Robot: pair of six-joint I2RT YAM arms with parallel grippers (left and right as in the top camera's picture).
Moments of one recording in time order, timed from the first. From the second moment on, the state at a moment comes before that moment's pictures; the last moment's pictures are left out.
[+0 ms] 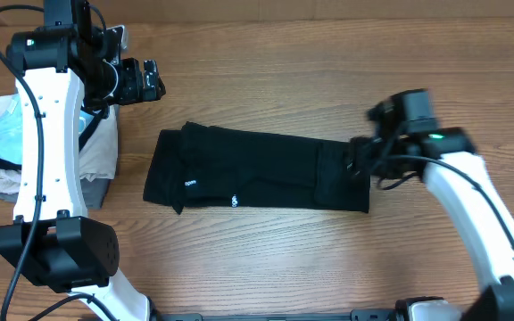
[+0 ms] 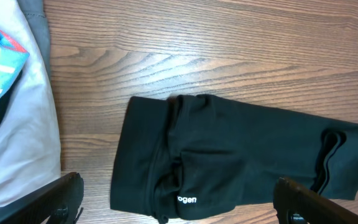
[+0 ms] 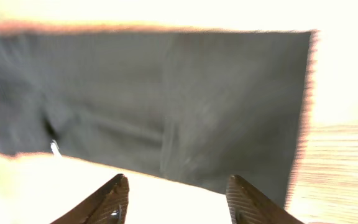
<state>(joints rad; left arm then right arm) 0.11 1.88 1.99 -1.35 0.27 -0.04 0.07 1.45 1.12 -0.87 -0.34 0.26</state>
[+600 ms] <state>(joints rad) 0.11 1.88 1.99 -1.35 0.27 -0.04 -0.22 1.81 1.12 -0.87 -0.59 0.18</state>
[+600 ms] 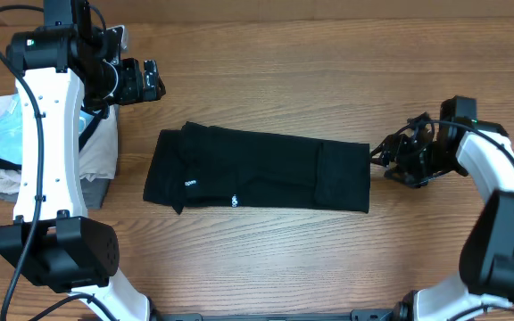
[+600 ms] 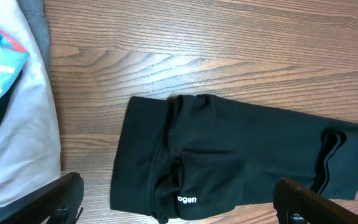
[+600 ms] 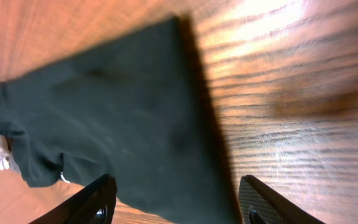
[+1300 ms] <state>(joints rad) 0.11 1.88 1.99 -1.35 0.27 -0.04 -0.18 1.91 1.01 -0.70 -0.73 0.12</state>
